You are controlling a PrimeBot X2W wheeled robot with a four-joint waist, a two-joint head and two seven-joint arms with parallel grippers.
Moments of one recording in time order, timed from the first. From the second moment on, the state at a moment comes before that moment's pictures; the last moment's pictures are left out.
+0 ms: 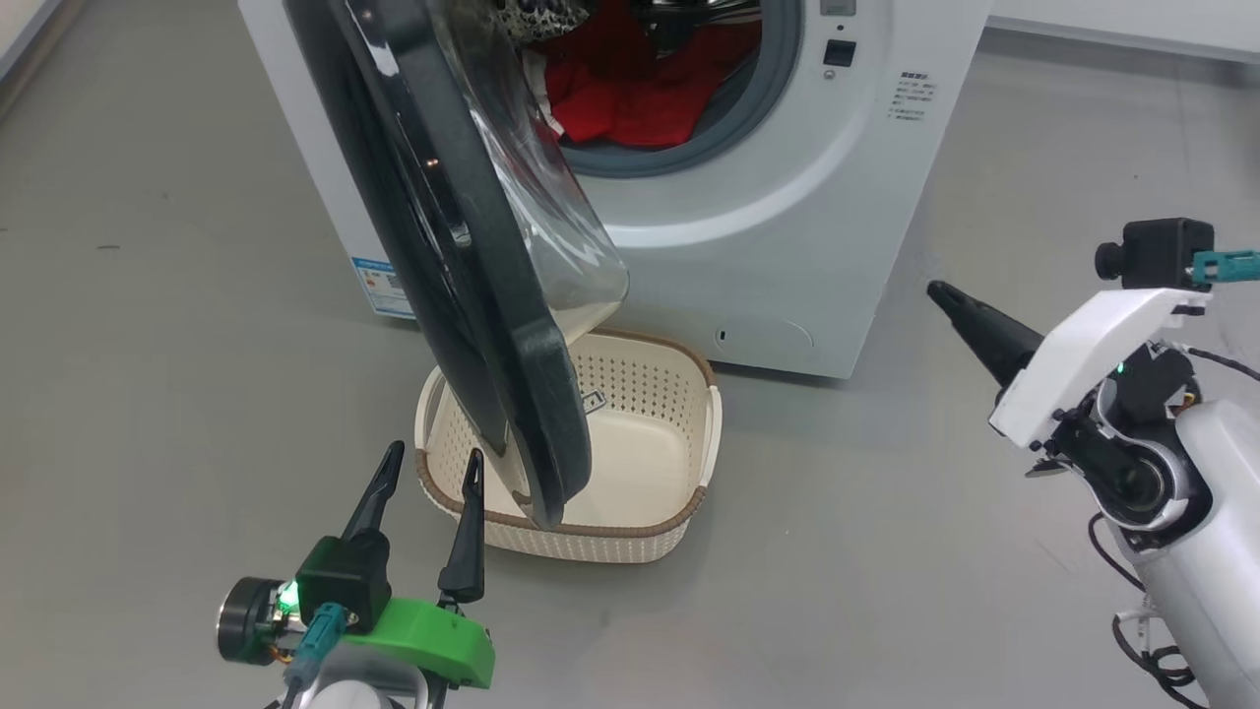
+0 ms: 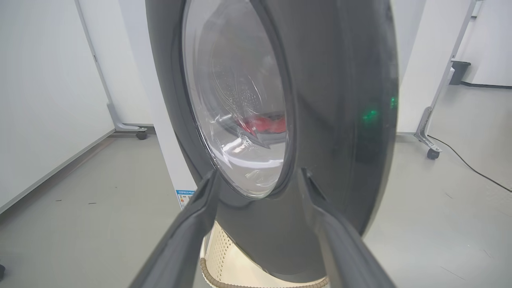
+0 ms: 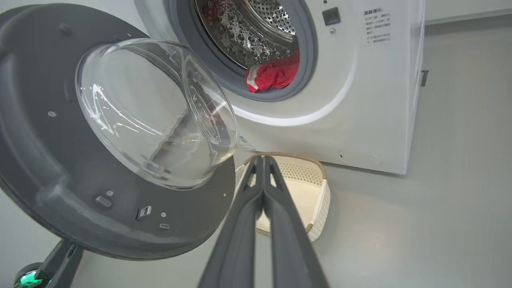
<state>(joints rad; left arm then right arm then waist) -0.11 0.04 -0.36 0.21 -0.33 0.12 -0.25 -0.43 -0.37 0.41 0.18 1.15 0.12 0.40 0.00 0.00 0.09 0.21</state>
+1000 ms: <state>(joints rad) -0.05 0.04 -0.32 0.21 -0.33 0.12 -0.25 0.01 -0.43 0.33 0.07 0.82 0.07 -0.23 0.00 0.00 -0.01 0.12</state>
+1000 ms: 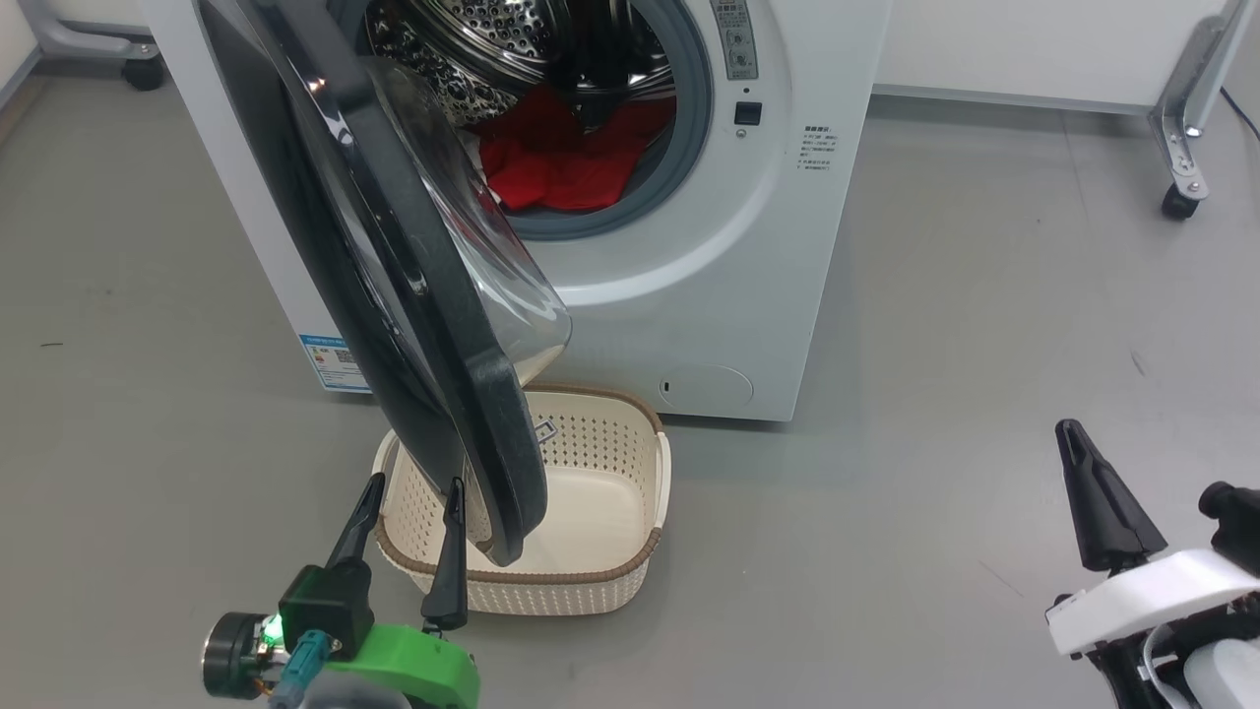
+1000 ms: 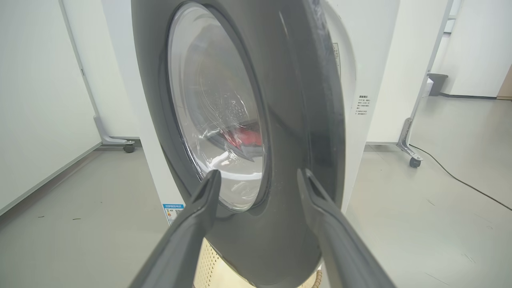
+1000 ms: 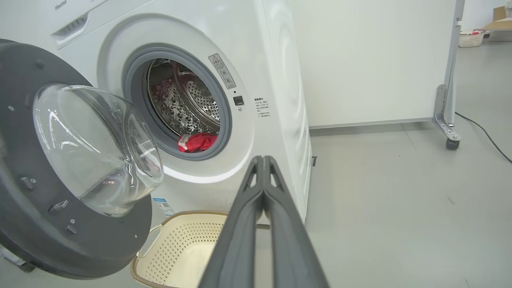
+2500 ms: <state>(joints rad) -0.04 0.04 -0.31 0.19 -0.33 0.12 -0.25 0.14 -0.35 0.25 -0.03 0.66 0.03 -0.25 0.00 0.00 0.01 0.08</state>
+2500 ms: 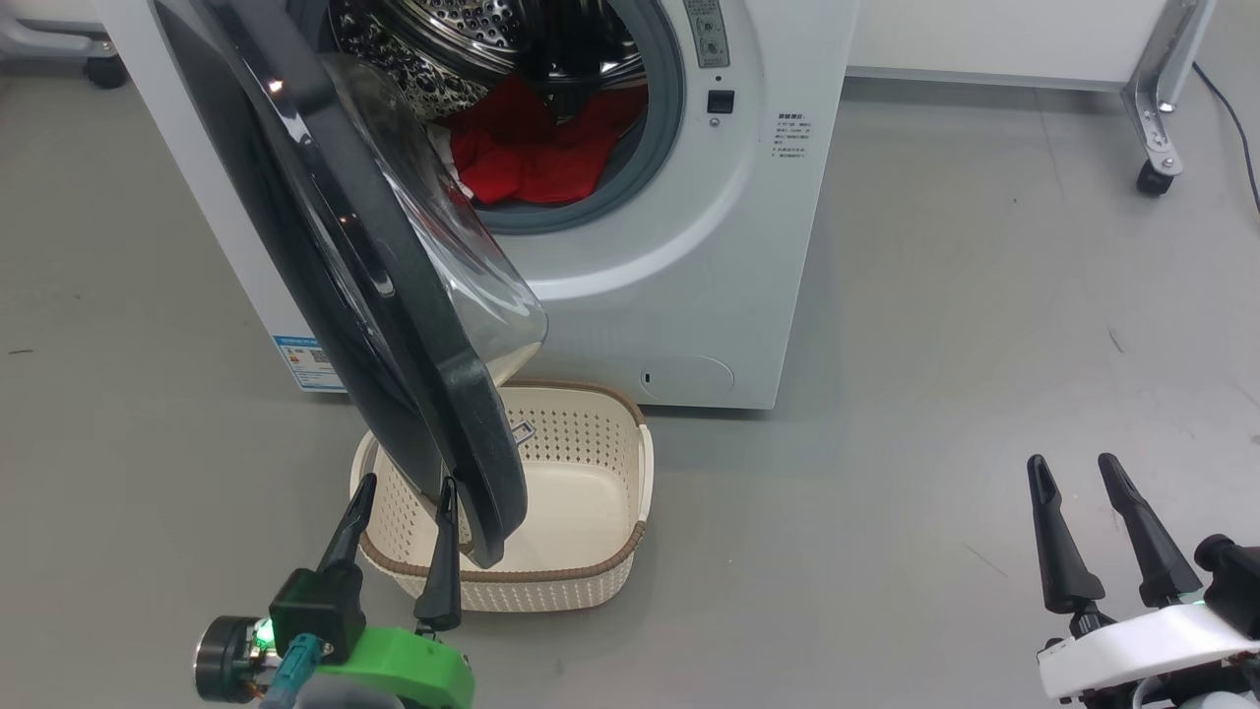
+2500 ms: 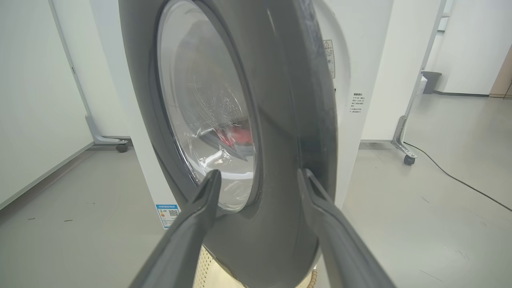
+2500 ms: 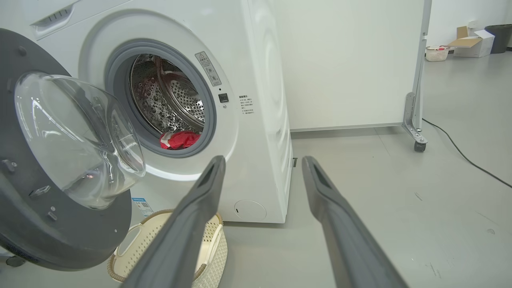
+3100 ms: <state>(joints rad) -0.04 0.04 -0.31 0.19 -0.33 0.12 -0.25 0.15 -0.32 0.22 -0.04 0.63 0.05 -0.25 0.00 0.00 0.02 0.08</state>
